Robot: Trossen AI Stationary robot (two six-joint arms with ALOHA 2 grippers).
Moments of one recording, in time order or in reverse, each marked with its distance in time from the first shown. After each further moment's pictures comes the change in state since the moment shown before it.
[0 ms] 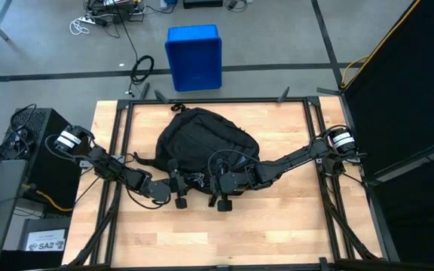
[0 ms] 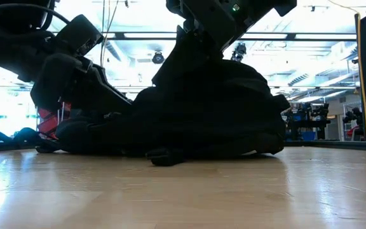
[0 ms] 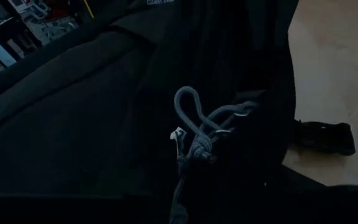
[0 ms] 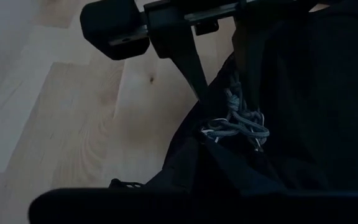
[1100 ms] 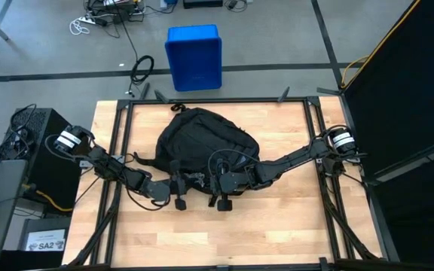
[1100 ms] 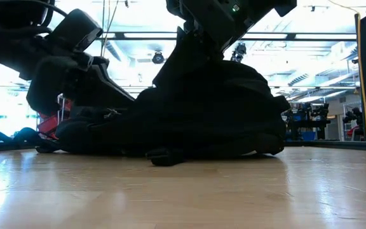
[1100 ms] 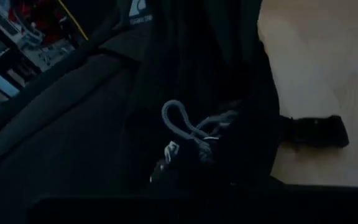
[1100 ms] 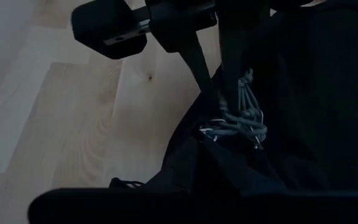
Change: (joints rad) left arm 0.000 0.000 0.015 0.023 0.026 0.162; right arm -0.002 0.000 0.000 -0.008 0.000 0.021
